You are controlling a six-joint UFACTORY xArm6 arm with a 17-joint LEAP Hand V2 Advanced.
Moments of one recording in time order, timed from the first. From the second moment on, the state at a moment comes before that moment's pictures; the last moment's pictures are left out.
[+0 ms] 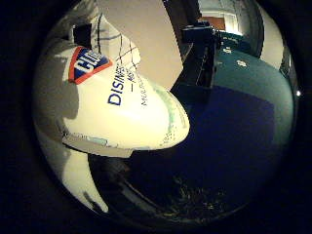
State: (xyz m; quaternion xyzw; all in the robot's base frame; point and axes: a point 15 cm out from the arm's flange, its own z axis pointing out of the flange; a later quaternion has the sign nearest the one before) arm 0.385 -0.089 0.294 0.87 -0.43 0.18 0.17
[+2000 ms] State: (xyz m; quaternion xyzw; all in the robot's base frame) arm 0.412 0.232 0.441 0.75 -0.44 -0.14 -0.47
